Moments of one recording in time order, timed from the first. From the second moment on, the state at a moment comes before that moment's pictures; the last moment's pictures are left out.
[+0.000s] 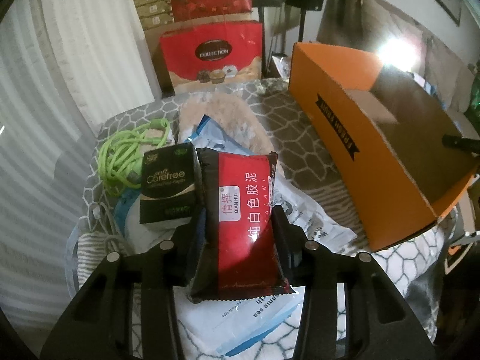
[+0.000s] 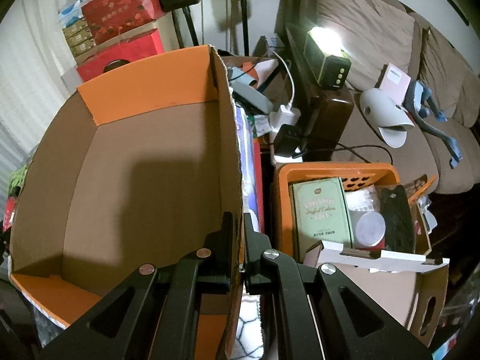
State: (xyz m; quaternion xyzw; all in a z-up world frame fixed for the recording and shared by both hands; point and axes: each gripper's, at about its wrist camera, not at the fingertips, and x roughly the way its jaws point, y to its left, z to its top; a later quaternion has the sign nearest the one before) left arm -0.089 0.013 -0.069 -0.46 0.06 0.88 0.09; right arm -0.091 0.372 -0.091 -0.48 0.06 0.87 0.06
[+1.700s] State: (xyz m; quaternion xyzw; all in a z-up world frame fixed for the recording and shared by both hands) left arm -0.127 0.188 -0.057 -0.47 0.08 0.85 0.20; right arm -0.087 0.372 -0.094 -0.47 0.06 0.88 0.05
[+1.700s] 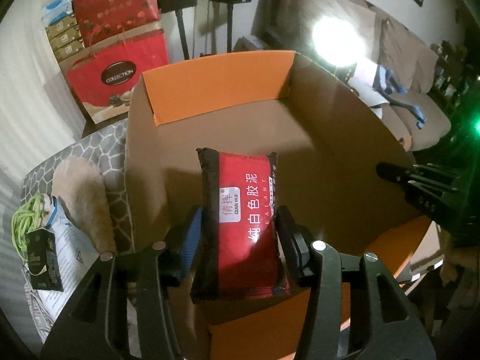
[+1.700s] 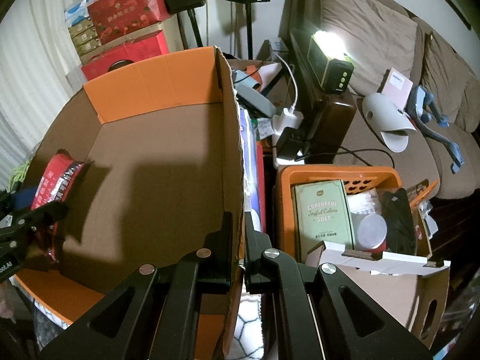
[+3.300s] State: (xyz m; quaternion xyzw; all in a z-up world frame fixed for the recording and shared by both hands) left arm -0.128 -0.044 -0.038 -0.46 0.01 0.89 0.02; right arm -0.086 0.372 -0.096 -0.48 0.06 0.88 0.06
